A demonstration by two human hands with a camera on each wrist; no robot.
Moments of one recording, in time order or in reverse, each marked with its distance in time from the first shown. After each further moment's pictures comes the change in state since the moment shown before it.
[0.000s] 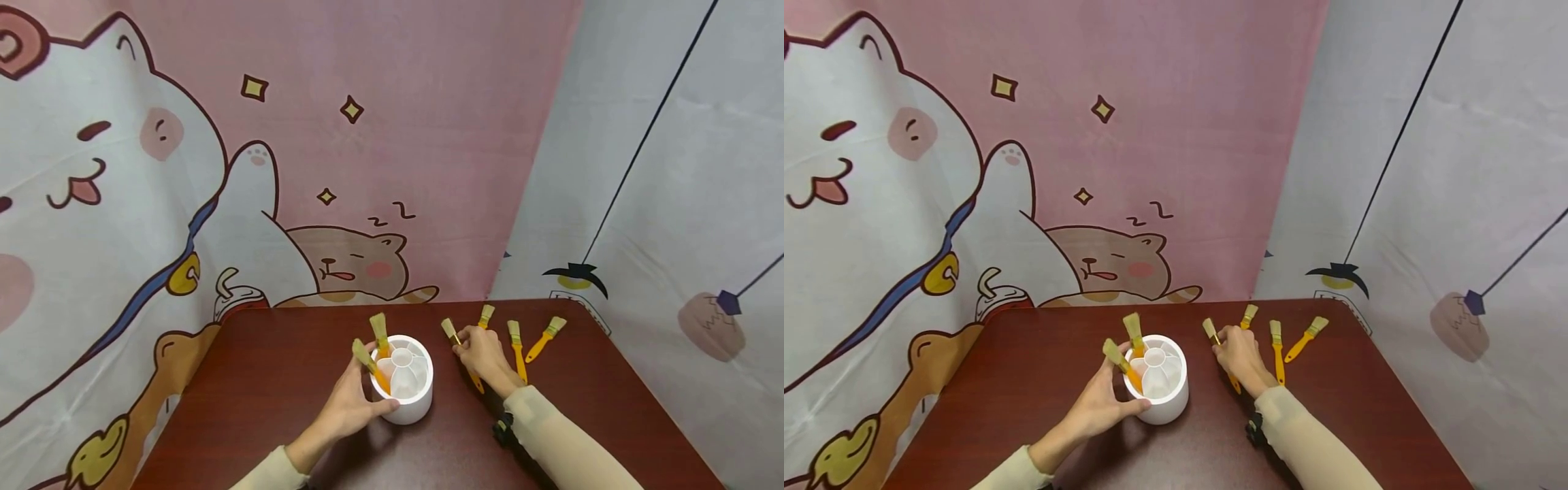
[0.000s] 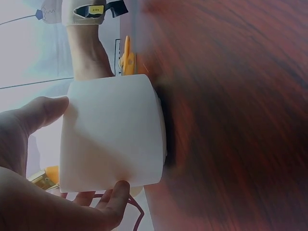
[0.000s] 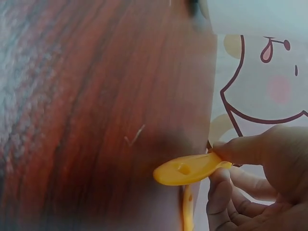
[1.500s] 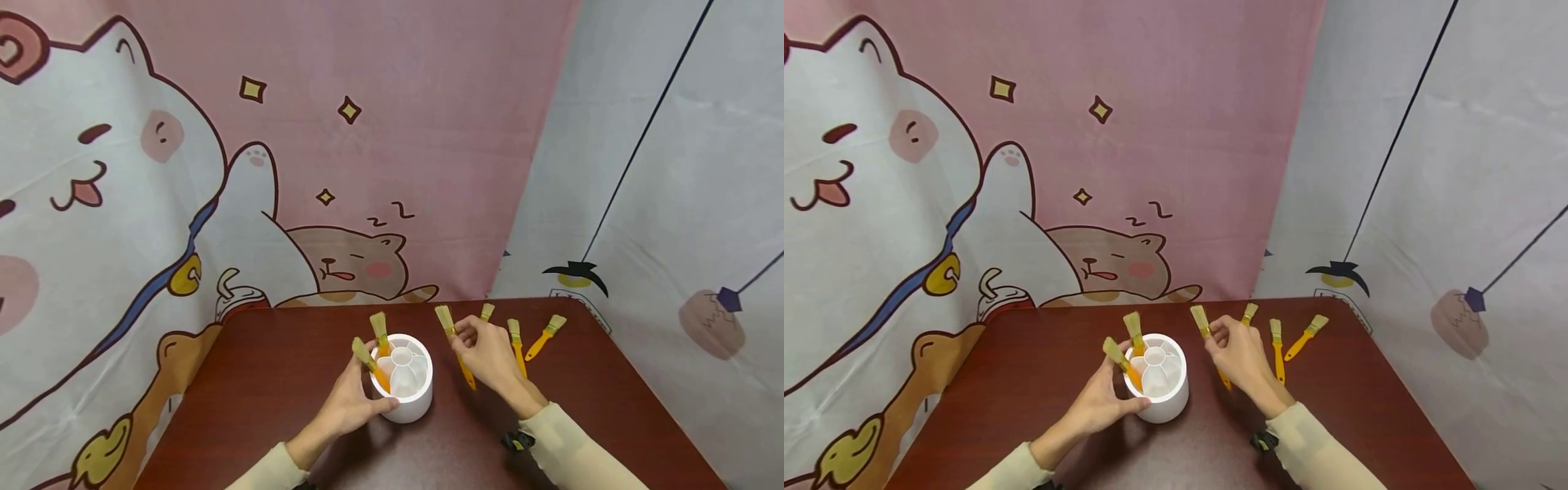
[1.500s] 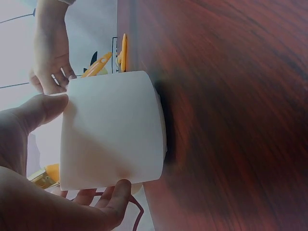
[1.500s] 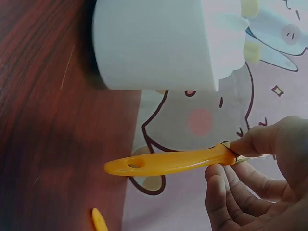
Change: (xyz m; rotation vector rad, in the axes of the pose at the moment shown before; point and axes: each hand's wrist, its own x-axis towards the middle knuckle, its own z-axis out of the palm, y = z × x) left_hand 0.002 0.002 0.000 -0.004 -0.014 0.003; right_hand -0.040 -0.048 -0.050 0.138 0.179 -0.178
